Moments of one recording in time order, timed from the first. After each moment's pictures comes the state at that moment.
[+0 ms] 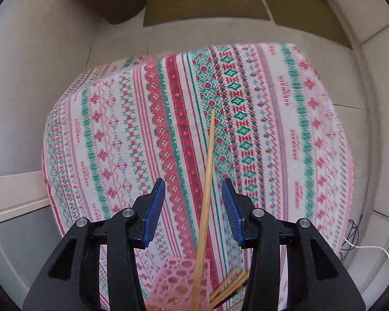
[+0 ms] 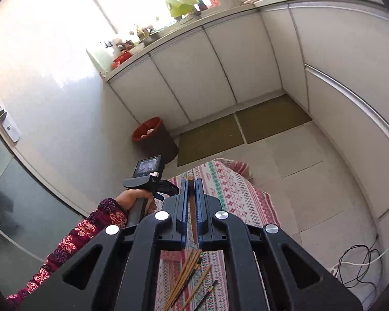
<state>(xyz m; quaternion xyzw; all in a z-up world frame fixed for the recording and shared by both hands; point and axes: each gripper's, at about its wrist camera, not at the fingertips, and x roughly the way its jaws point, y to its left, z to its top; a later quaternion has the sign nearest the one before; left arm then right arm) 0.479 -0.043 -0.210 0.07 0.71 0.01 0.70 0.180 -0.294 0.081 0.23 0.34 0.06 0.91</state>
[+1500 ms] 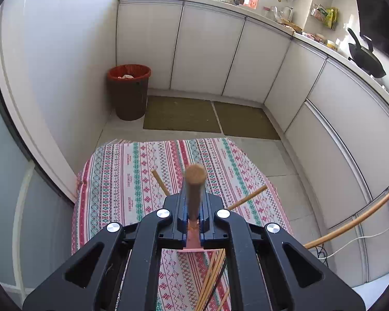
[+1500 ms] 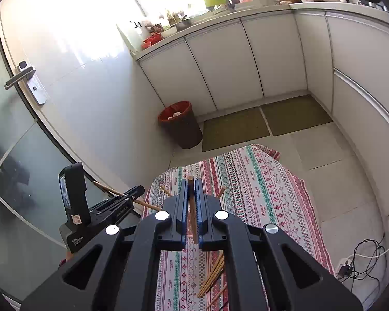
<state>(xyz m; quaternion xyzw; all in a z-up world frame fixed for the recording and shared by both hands) 0.224 0.067 0.007 -0.05 0.40 -0.10 0.91 0.153 -0.153 0.111 0.18 0.36 0.11 0.91</state>
